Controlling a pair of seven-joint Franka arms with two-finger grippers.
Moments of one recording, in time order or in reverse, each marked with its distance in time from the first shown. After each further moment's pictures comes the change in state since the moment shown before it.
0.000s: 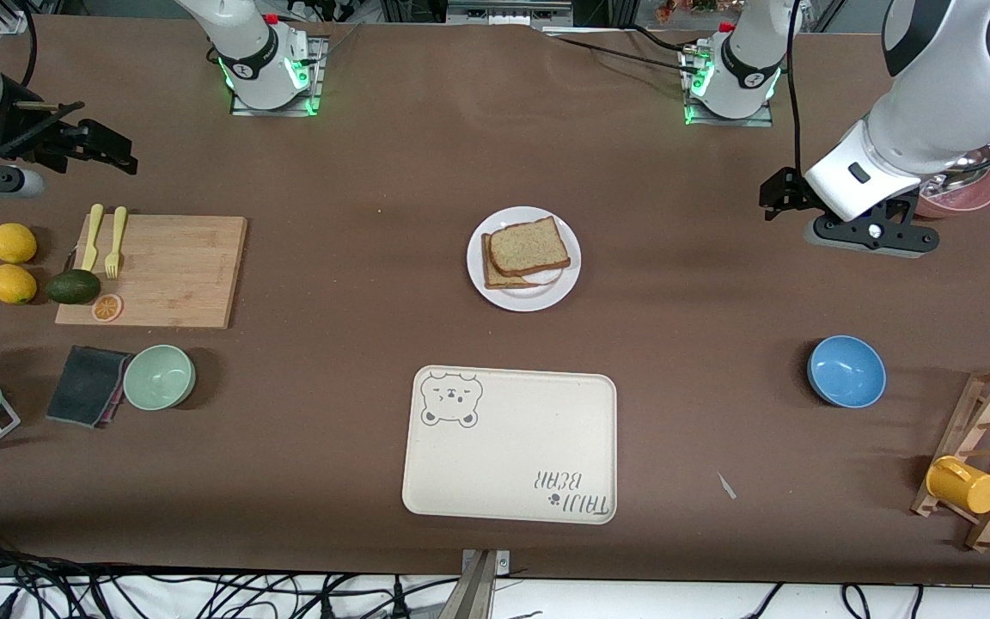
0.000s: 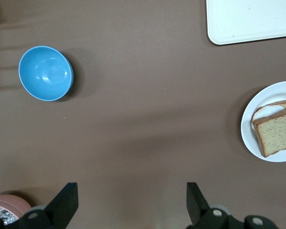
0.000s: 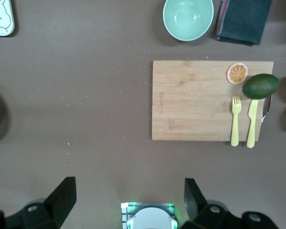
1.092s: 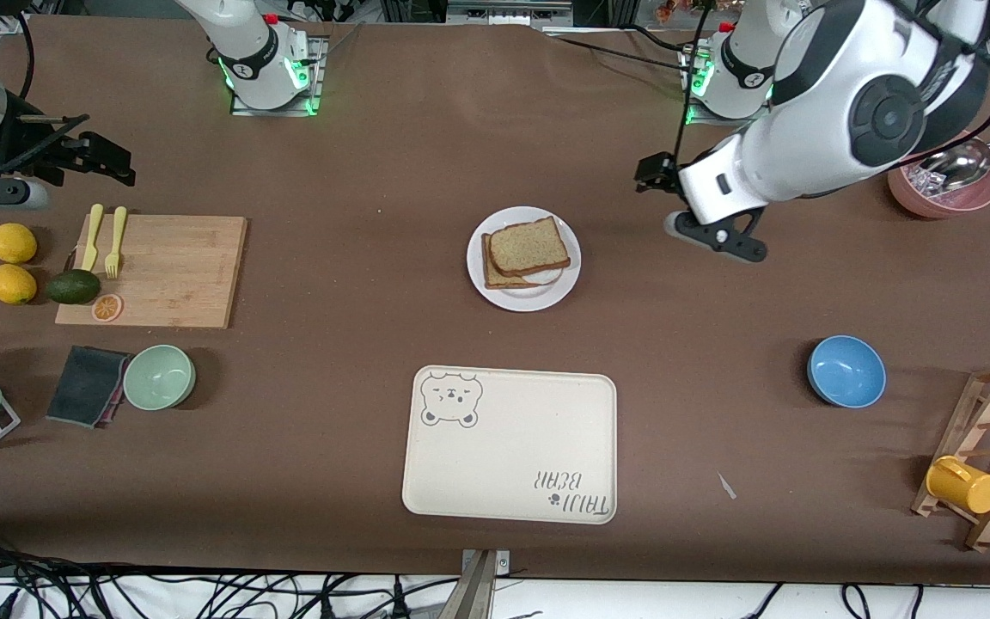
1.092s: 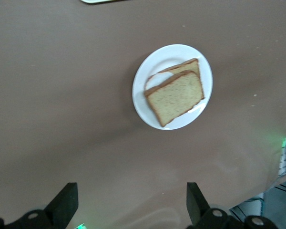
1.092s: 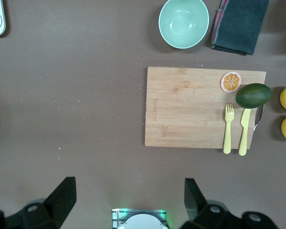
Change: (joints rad) left arm -0.129 0.133 -0.035 0.005 -0.371 0.028 0.000; right arm 0.001 0.021 0.010 0.000 -0.033 0.025 -0.010
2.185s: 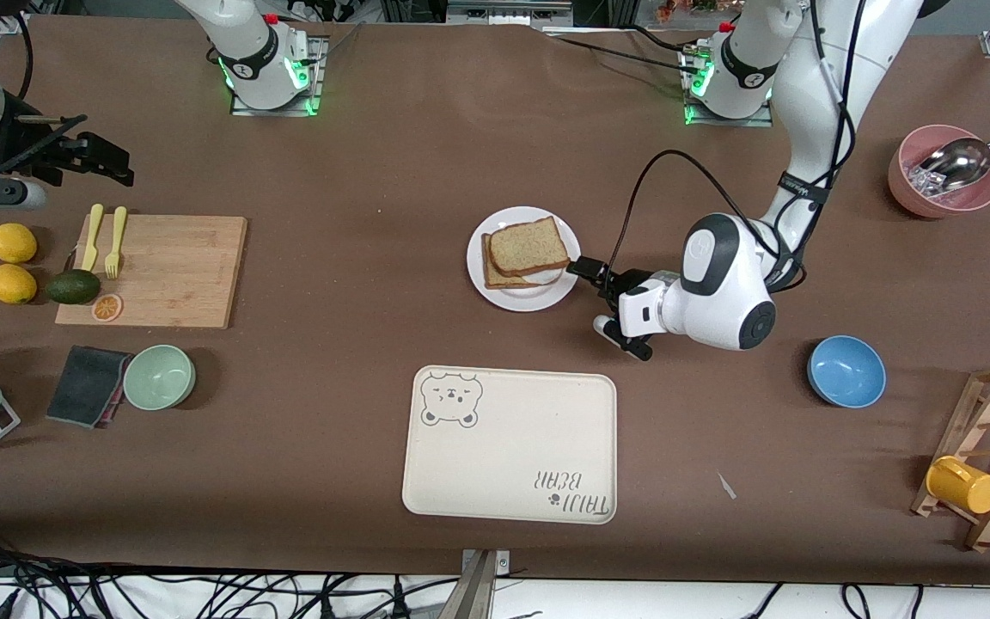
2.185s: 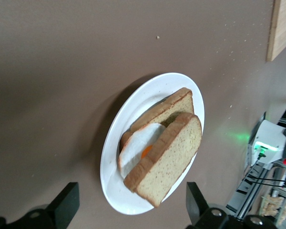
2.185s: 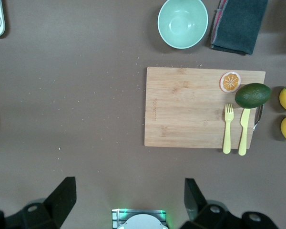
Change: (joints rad) left arm 0.001 0.494 0.008 -0.004 -0.355 0.322 0.537; right arm -0.001 0.000 -0.003 0.000 0.000 0.001 0.000
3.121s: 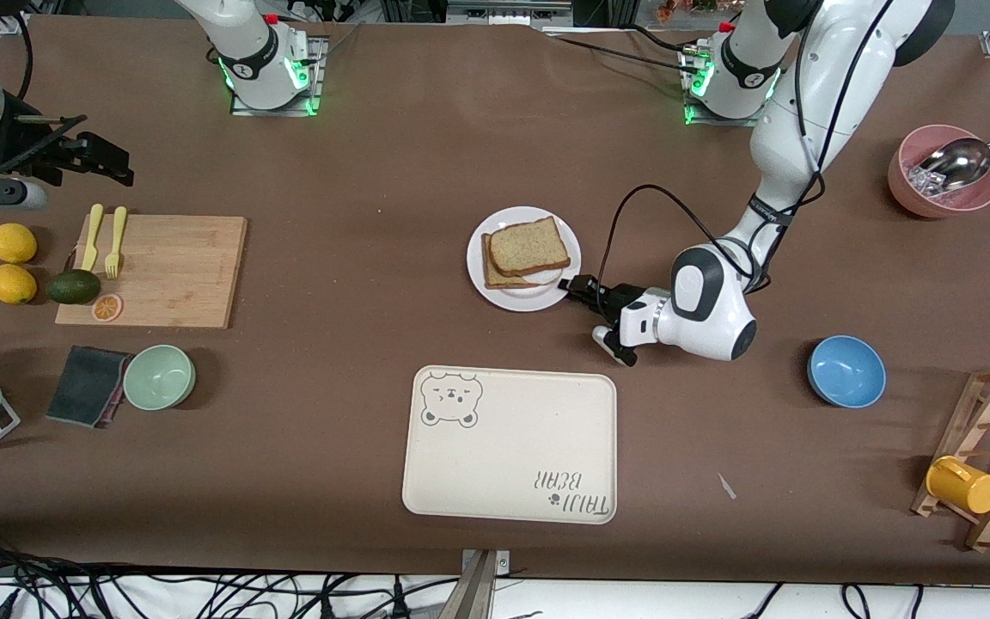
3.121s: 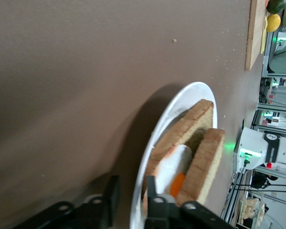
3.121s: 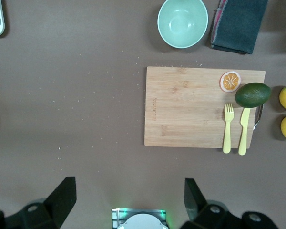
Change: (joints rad) left arm 0.010 0.159 -0.001 -0.010 -0.205 0.083 0.258; right arm 0.000 0.001 0.000 0.000 0.000 -0.002 0.000
